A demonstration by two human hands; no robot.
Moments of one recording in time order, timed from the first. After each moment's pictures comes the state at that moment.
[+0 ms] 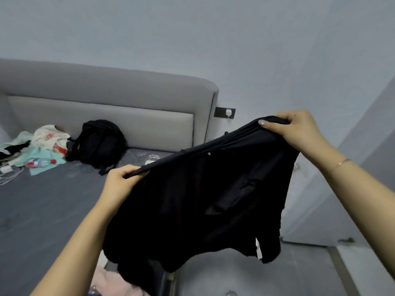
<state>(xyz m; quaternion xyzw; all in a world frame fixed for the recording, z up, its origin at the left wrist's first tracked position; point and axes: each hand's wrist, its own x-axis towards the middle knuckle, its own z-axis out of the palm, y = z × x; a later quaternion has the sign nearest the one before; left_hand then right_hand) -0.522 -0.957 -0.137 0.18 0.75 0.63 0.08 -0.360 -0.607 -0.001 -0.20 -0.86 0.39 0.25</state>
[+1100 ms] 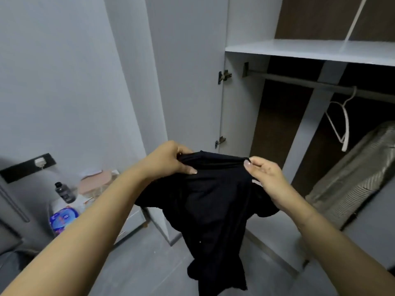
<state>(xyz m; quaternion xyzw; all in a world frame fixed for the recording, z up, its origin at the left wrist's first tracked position) -0.219 -0.431 -0.018 0.74 0.54 0.24 0.33 0.055 -0.424 -0.077 -0.40 -0.65 0.48 0.43</state>
